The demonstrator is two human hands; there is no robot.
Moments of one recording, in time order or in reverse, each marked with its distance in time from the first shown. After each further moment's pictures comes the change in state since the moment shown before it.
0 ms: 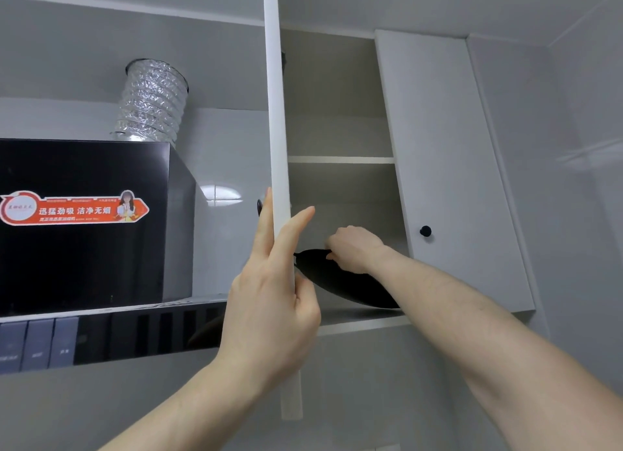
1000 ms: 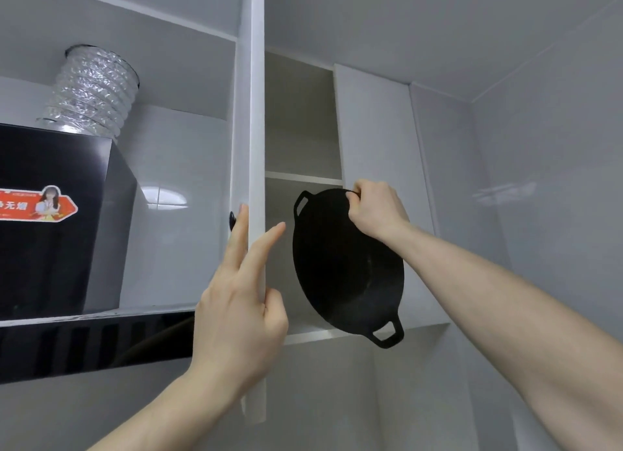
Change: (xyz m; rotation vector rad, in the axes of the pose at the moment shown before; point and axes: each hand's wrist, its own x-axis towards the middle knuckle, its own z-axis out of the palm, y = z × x) left_hand 0.001 0.007 0.026 -0.097 0.111 0.064; right_hand -0.085 0.080 -0.108 0.322 0.511 0.540
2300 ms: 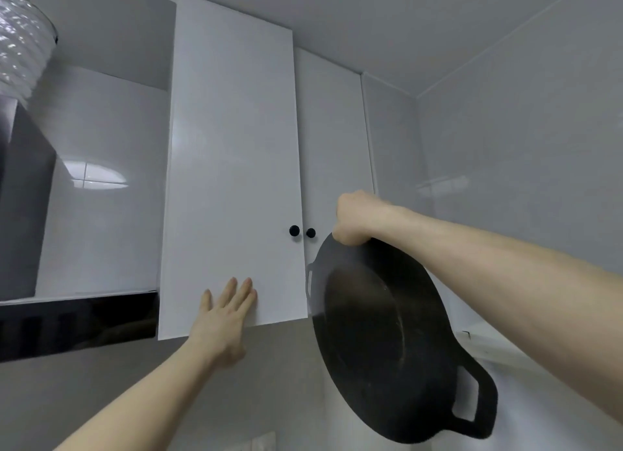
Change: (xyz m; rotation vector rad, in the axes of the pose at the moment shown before) left_hand -0.002 -0.100 0.156 0.748 -0.872 0.106; right_hand -0.060 -0.001 -0.092 -0.538 -0.605 0.105
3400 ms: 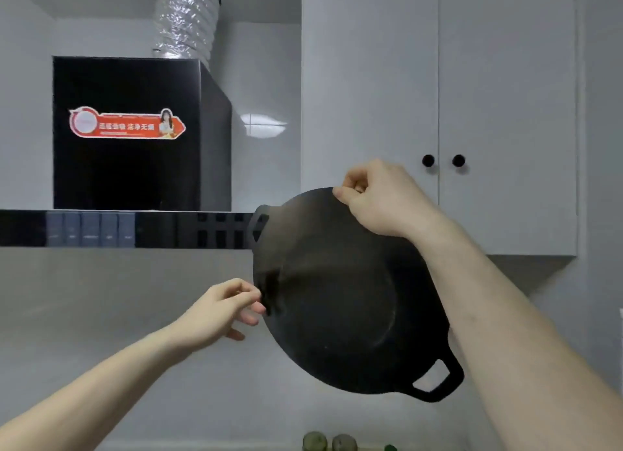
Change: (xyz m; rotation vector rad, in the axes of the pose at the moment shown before) left_hand -0.209 -0.079 0.001 -1.187 0.029 -0.636; right_hand -0.026 -0.114 0.084 0.860 0.102 -0.473
